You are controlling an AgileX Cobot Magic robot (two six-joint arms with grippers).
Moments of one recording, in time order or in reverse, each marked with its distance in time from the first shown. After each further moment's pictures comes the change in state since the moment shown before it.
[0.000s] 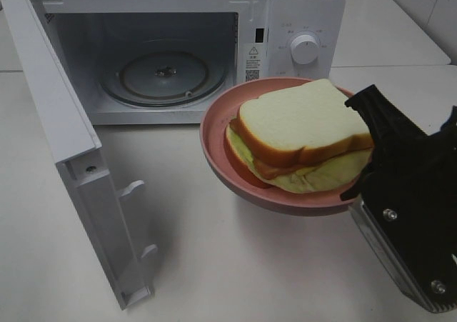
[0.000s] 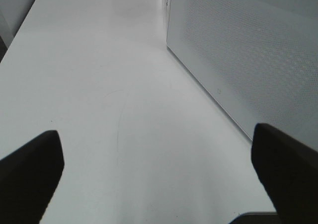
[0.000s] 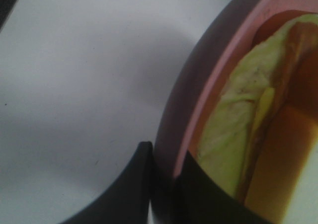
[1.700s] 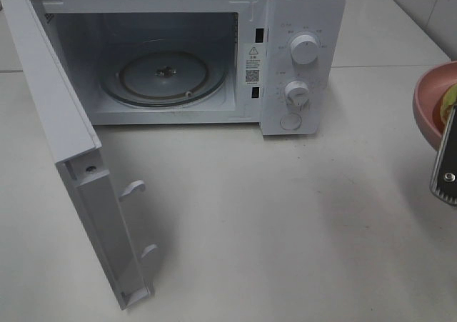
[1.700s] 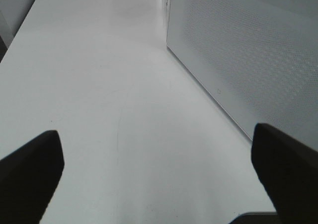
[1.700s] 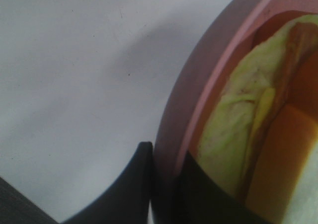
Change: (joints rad) left arm 0.000 0.000 0.000 0.000 0.000 0.000; right arm 0.000 -0.096 0.049 -0.514 0.455 1.283
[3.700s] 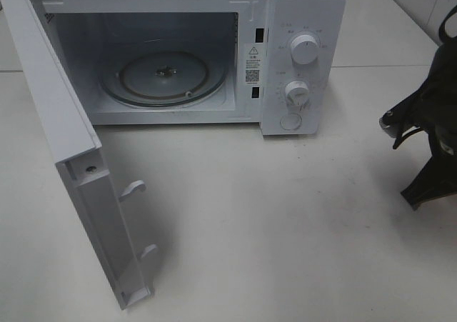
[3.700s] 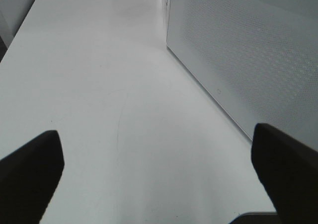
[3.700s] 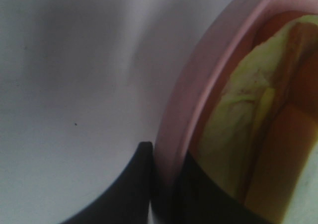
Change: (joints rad) left arm 0.000 0.000 0.000 0.000 0.000 0.000; right arm -0.343 0.689 -0.228 -0.139 -0.105 0.708
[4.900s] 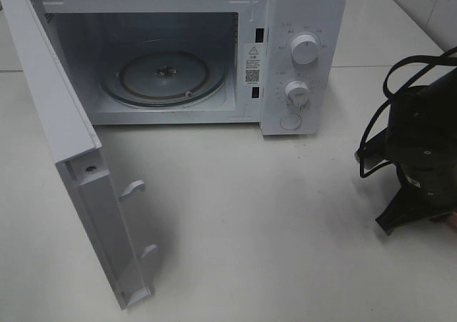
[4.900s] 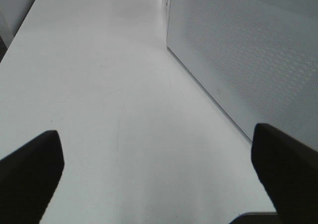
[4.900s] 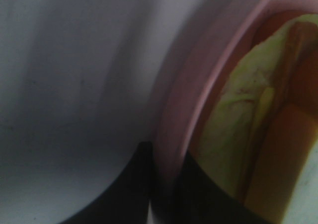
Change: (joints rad) left arm 0.000 0.000 0.000 0.000 0.000 0.000; right arm -0.002 0.221 -0.003 -0.077 -0.138 0.126
